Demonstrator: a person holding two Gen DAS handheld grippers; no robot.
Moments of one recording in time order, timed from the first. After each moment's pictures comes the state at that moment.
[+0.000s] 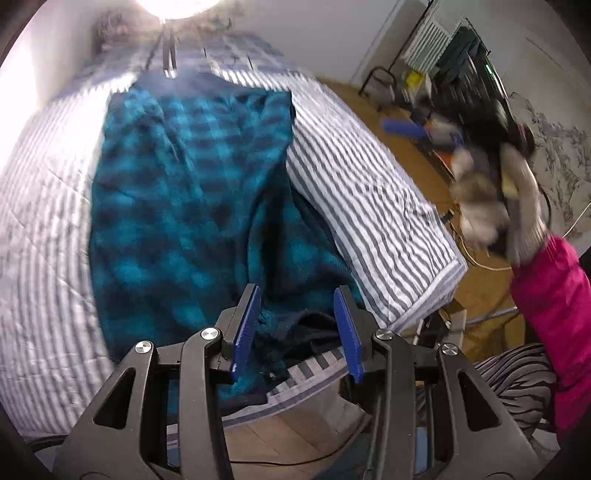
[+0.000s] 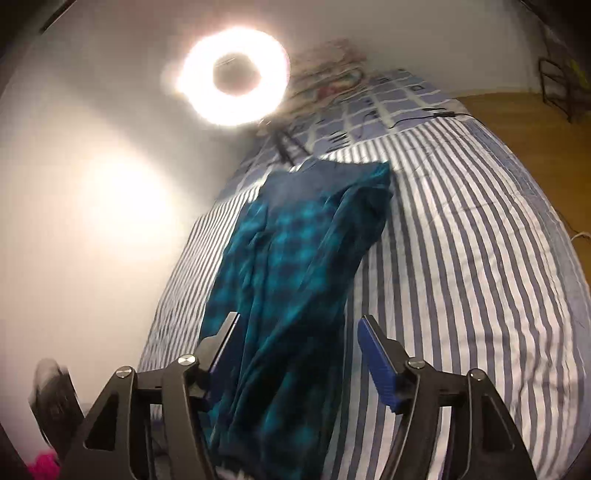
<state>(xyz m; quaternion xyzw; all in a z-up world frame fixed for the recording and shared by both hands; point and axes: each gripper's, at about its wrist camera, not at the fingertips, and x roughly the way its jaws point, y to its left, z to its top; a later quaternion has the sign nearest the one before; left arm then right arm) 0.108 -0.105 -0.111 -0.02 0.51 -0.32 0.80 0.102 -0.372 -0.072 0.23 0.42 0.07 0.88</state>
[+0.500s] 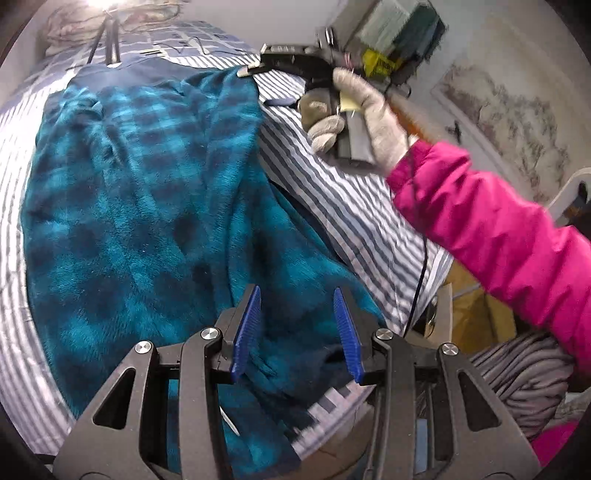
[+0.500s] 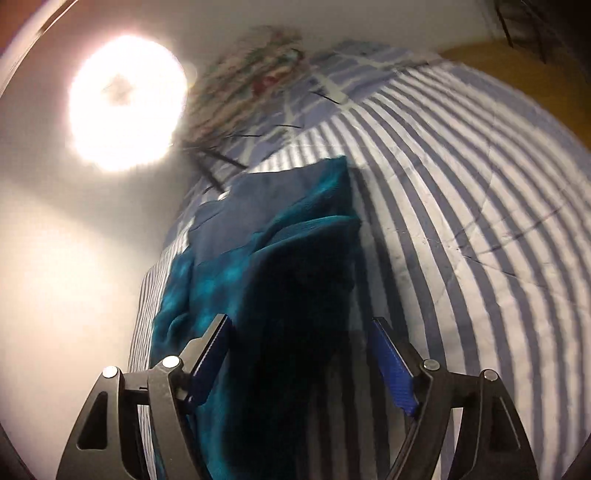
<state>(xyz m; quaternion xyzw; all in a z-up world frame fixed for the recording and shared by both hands) 0.157 -0.118 -0.156 -0.02 0.50 -0.41 0.76 0.279 -0.431 -0.191 0.33 0.43 0.02 0.84</state>
